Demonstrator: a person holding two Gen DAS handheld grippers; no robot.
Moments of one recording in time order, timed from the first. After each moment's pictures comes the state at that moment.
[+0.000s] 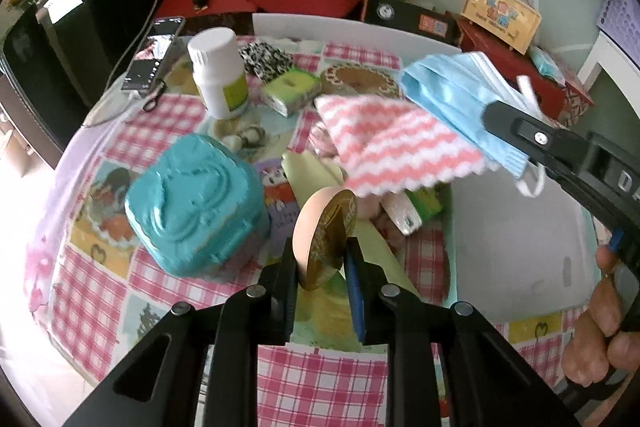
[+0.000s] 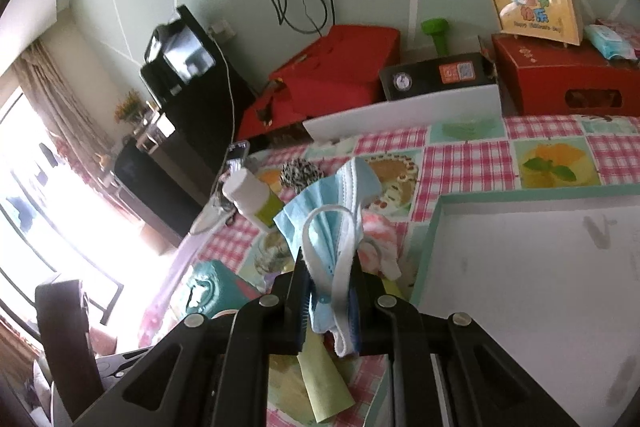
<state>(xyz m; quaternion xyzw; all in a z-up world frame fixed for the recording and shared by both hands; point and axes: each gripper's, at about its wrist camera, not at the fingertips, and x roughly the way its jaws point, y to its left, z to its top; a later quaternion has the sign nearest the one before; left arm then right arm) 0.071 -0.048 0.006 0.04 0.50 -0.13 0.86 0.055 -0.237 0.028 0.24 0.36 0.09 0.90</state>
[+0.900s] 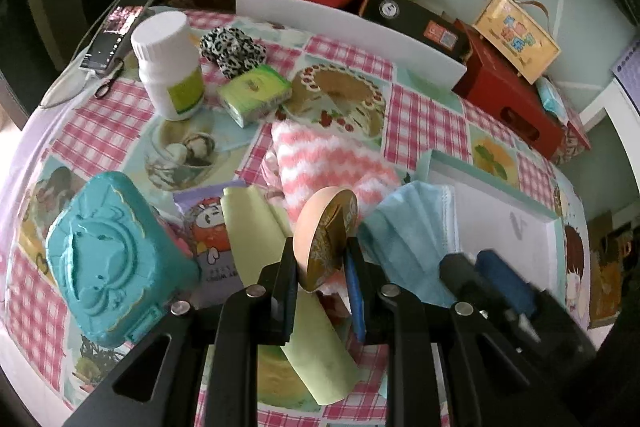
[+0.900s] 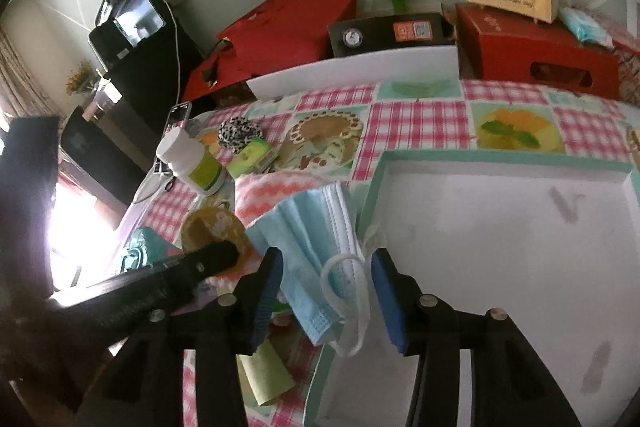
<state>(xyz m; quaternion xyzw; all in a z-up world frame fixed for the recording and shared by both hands) 0.131 -0.084 -0.014 -0.04 0.54 -0.14 0.83 0.063 -0.244 -0.004 0.19 0.44 0.02 0.88</state>
